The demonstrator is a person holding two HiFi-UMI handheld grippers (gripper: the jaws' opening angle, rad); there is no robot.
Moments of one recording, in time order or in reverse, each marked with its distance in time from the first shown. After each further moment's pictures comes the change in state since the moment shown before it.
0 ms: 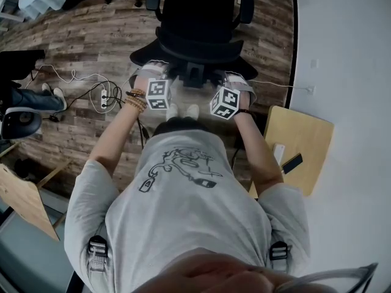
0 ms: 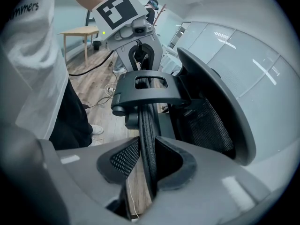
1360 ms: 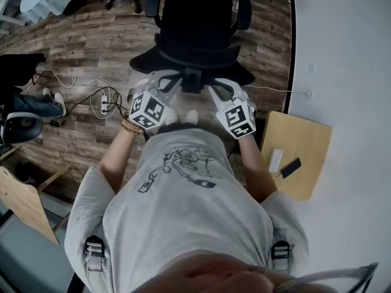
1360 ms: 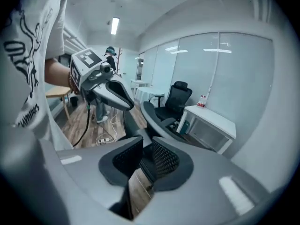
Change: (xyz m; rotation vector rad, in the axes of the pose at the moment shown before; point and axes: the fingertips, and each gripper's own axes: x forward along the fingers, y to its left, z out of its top) left arm -0.117 0.060 0.072 -0.499 -0.408 0.176; right arm -0.115 -0.043 0.057 0.503 -0.413 -0.048
